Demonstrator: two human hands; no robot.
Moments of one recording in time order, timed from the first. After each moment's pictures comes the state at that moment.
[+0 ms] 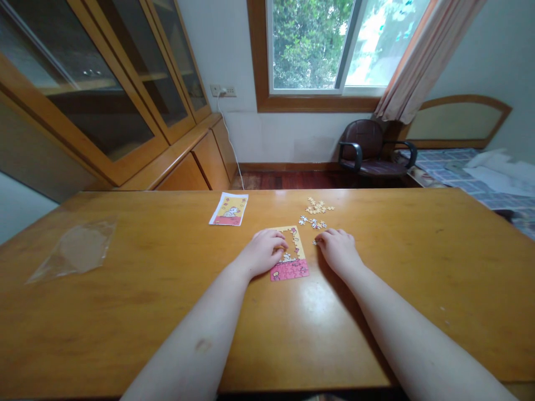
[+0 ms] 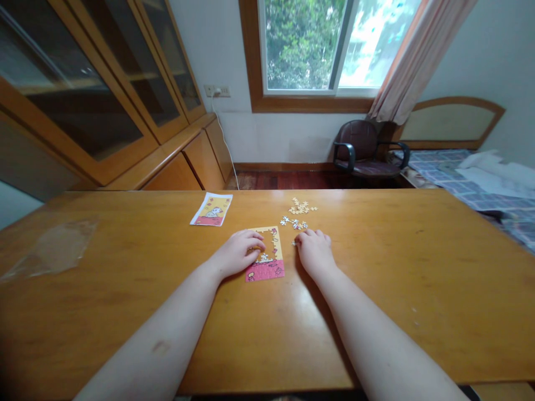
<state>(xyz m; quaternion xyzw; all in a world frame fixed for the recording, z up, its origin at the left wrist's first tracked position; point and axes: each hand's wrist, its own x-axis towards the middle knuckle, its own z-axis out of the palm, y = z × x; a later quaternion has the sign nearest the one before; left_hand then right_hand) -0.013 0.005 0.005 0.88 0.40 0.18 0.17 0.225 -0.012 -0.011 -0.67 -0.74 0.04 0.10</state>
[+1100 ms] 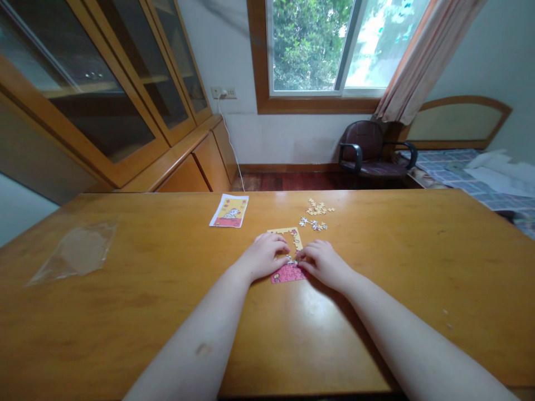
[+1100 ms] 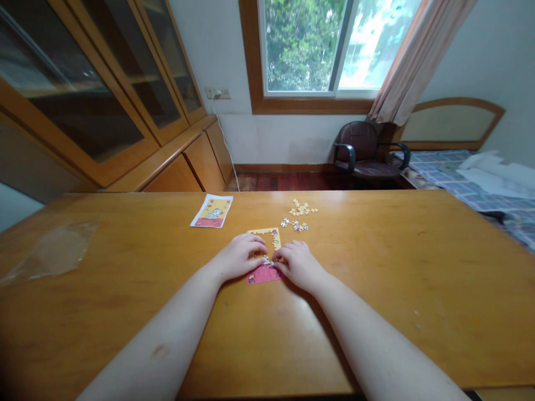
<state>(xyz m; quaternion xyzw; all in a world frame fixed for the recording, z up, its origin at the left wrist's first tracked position) -0.014 0.004 0.000 0.89 0.38 0.17 0.18 0.202 -0.030 -0.008 -0.47 -0.84 0.17 0.19</state>
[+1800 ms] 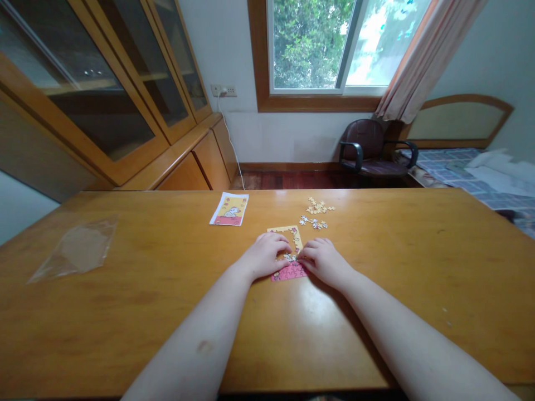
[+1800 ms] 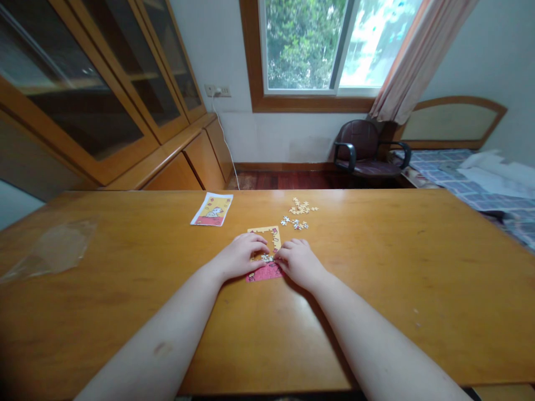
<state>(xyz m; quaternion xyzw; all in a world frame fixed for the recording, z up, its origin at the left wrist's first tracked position) -0.012 0.004 -0.004 0.90 0.37 0.15 0.18 0.203 -0.029 -0.011 -0.47 -0.86 0.12 0.16</state>
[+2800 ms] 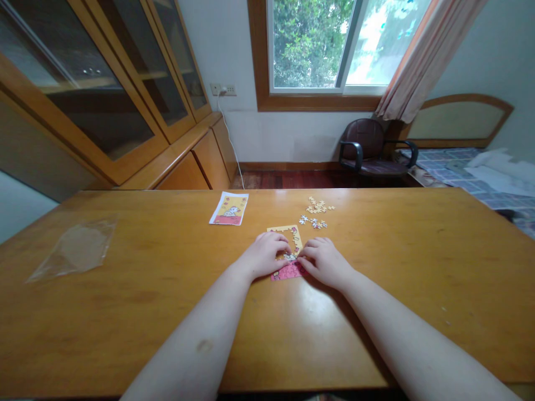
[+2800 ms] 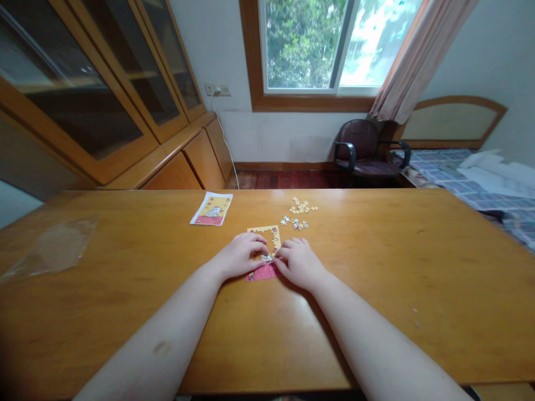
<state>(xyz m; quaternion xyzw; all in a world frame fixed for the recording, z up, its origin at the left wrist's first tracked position) -0.011 0.003 -0.003 0.90 0.37 0.16 0.18 0.202 -0.034 -0.002 -0.47 -0.86 0.12 0.16</state>
